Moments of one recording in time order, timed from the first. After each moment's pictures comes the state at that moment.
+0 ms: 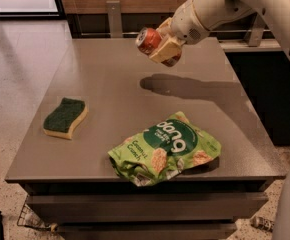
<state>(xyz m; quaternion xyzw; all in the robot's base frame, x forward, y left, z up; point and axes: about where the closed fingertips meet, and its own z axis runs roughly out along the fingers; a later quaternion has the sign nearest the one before) 0.672 -0.040 0.924 -0.66 0.63 0.16 0.37</state>
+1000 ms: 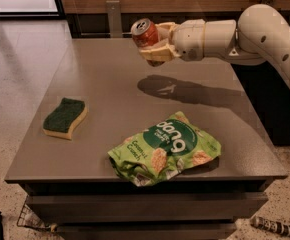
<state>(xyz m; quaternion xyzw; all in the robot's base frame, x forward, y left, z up) 0.665 -0.017 0.947 -0.56 0.54 0.26 0.57</state>
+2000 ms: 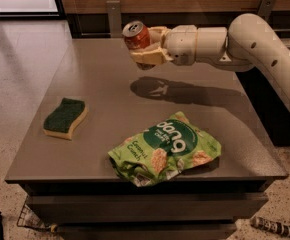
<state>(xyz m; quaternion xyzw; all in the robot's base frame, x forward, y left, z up) 0.657 0.004 0.943 -0.54 0.52 0.32 0.58</state>
